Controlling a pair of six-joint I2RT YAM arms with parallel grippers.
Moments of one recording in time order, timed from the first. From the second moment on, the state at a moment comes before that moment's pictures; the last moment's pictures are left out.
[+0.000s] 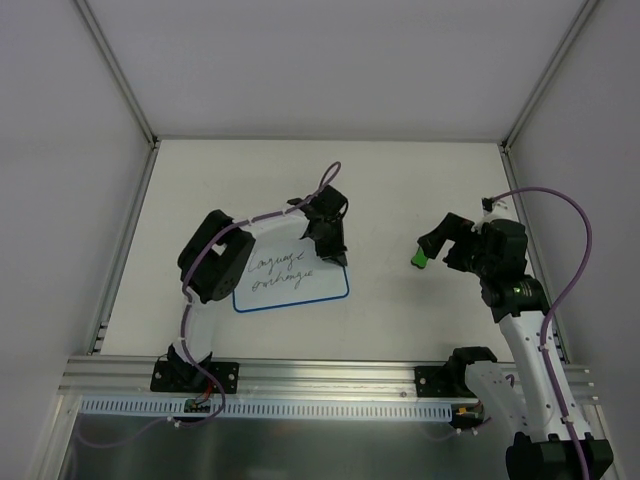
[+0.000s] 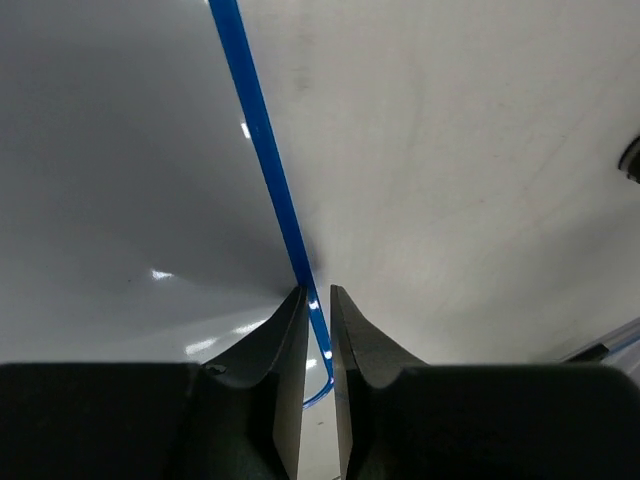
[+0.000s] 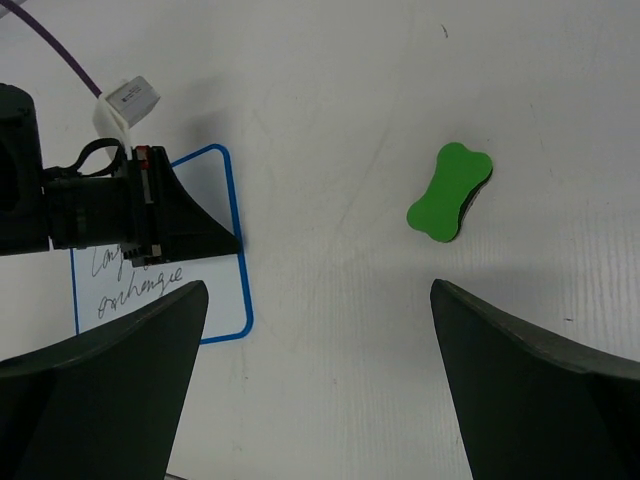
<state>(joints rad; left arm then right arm) -0.71 2.06 1.43 -0.50 0.21 -0.80 0.08 0.74 0.74 -0.54 -0.20 0.45</state>
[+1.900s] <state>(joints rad) -0.23 1.57 0.88 -0.55 -0.03 -0.60 0.13 1.30 0.83 -0.52 0.01 0.52</state>
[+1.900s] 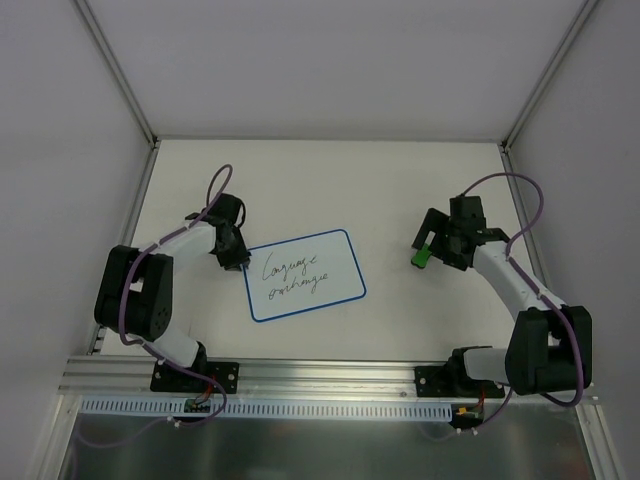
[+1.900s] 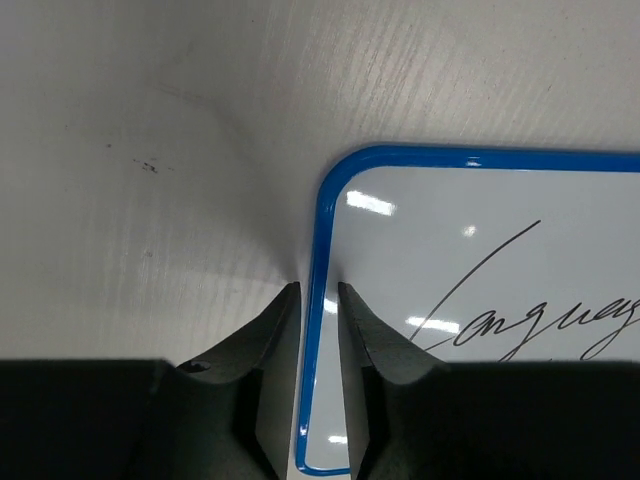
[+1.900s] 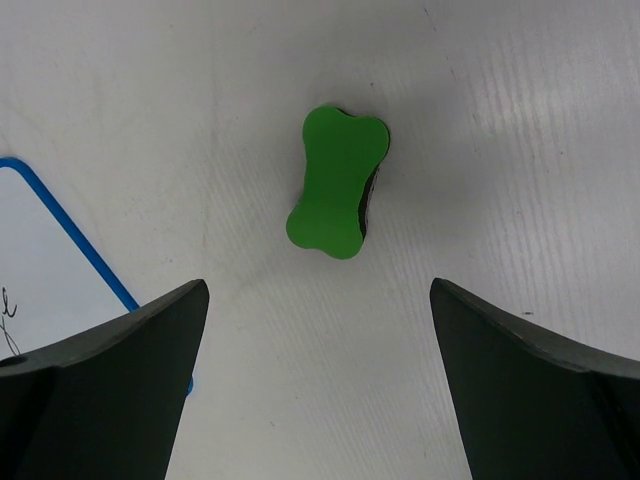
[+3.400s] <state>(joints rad) -0.26 1.55 0.83 -0.50 0.07 -0.66 0.16 1.62 0.92 -0.43 0.15 0.59</state>
